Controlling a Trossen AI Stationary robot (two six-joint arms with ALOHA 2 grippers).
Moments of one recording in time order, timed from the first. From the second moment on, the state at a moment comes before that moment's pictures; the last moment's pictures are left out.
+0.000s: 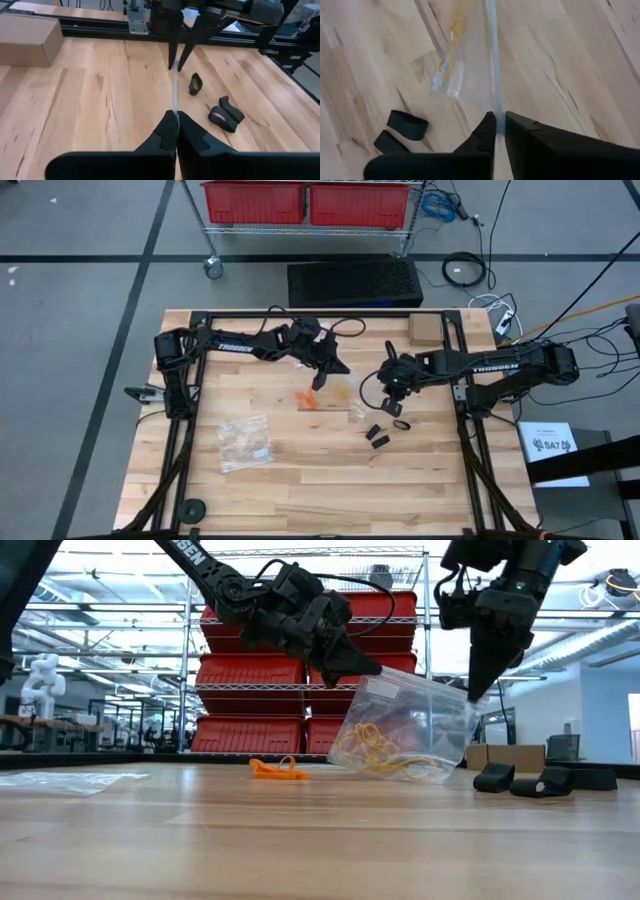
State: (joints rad) left arm 0.36 1.84 1.16 0.22 0.59 0.11; right arm -0.06 1.25 0.86 -0.78 0.08 0.39
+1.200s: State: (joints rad) left arm 0.34 1.86 1.16 0.17 0.28 0.11; right arm -0.06 1.59 0.85 -0.36 0.21 0.48
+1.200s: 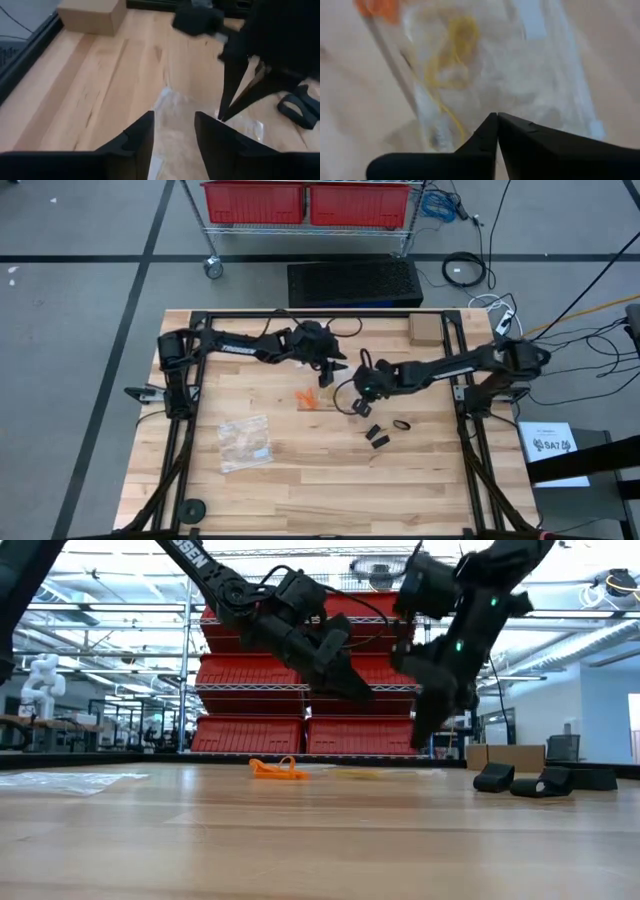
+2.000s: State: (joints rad) left arm 0.49 1.76 1.15 0.15 0.66 -0.02; right arm -0.05 1.37 0.82 -0.88 0.34 0.58
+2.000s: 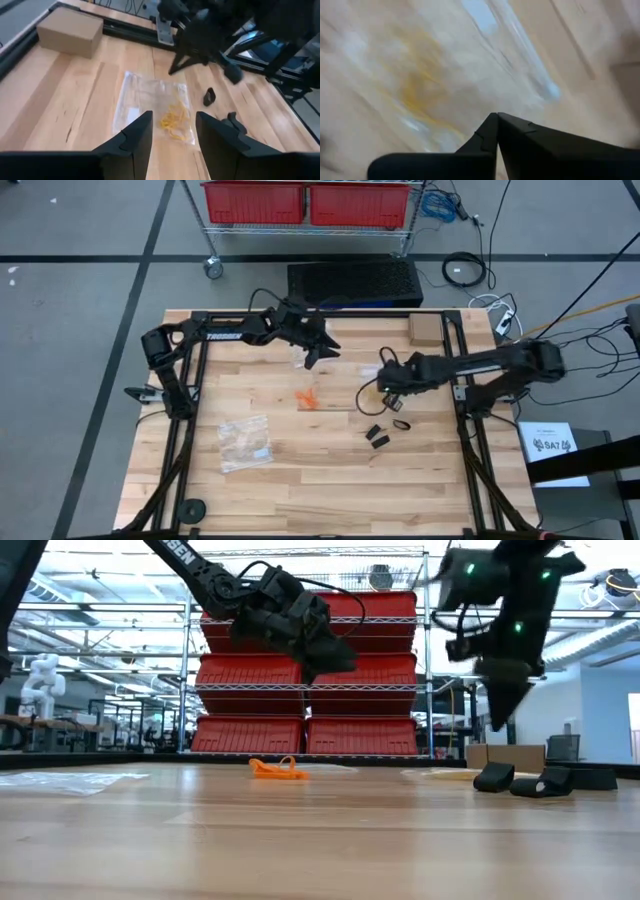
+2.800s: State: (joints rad) left arm 0.41 1.73 0.70 1.09 0.46 -0.32; right arm 0.03 1.26 0.46 -0.65 0.34 0.93
